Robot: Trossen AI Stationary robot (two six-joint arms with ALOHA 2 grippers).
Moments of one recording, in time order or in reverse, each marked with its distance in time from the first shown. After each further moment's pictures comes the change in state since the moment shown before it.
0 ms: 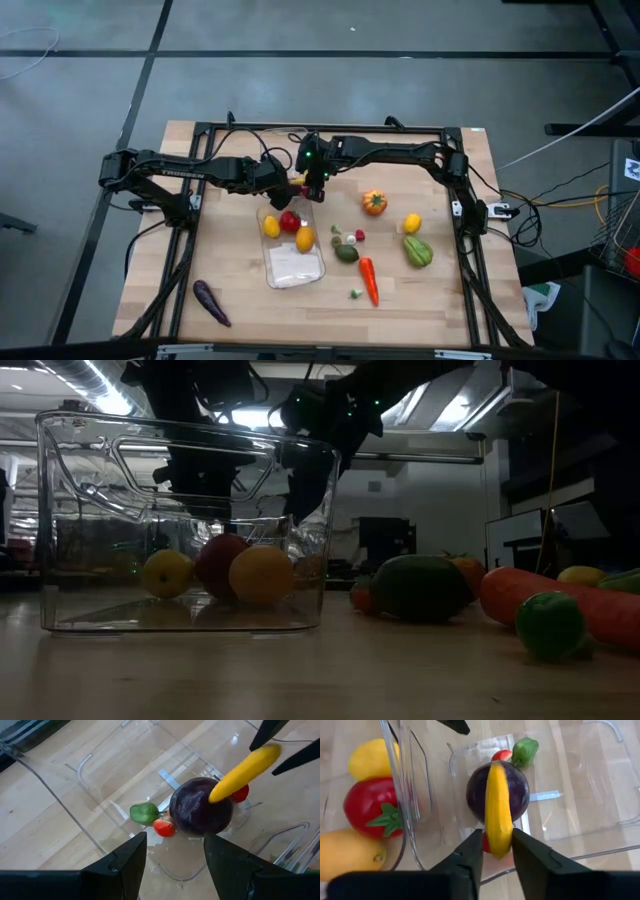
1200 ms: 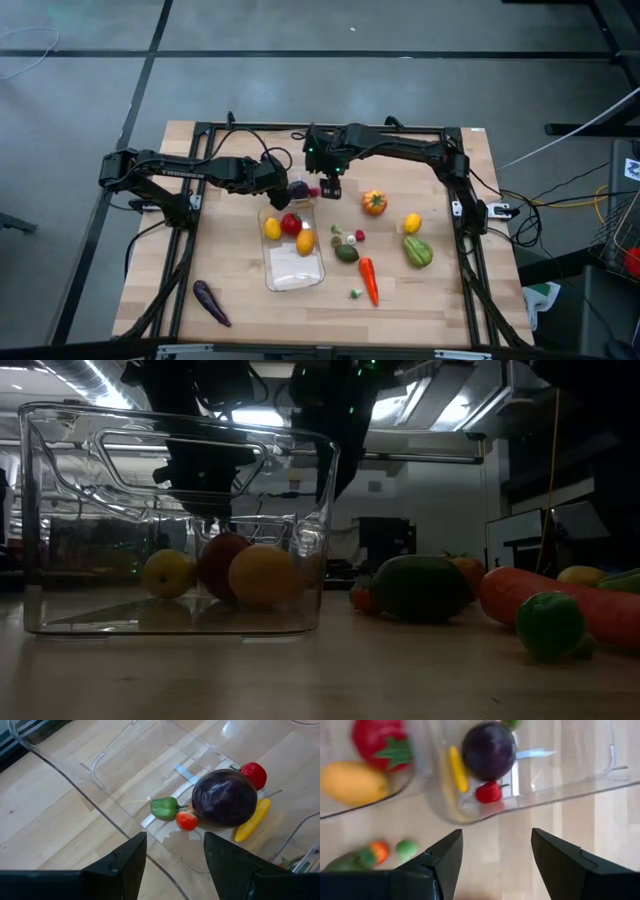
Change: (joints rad) left arm 0.000 0.000 0.000 -0.001 0.000 0.001; right arm 0.020 -0.010 0.248 -0.516 0.081 -0.075
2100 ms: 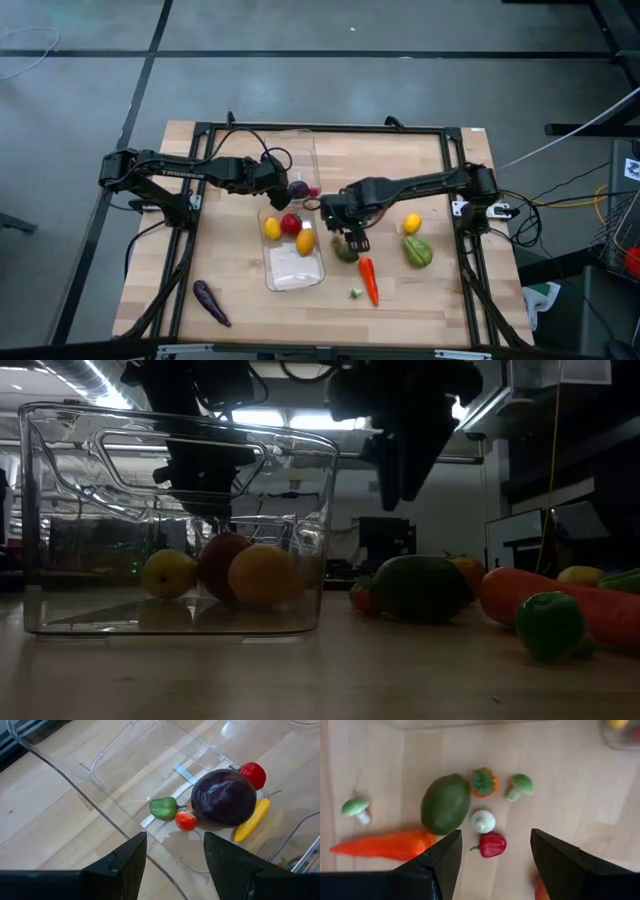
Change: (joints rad) left arm -0.002 0.000 0.000 0.001 0.000 -0.002; right arm 0.311 -0.206 -0.398 0.054 0.026 0.130
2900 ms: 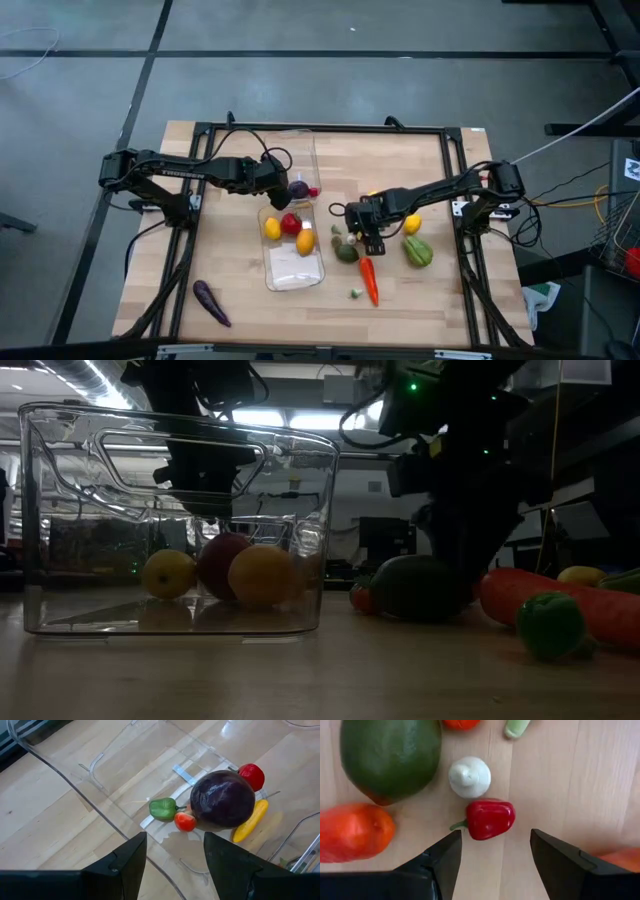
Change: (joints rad) left arm 0.000 0.000 0.000 0.004 0.000 -0.001; right arm -0.003 -0.184 -0.583 0.456 0.006 0.070
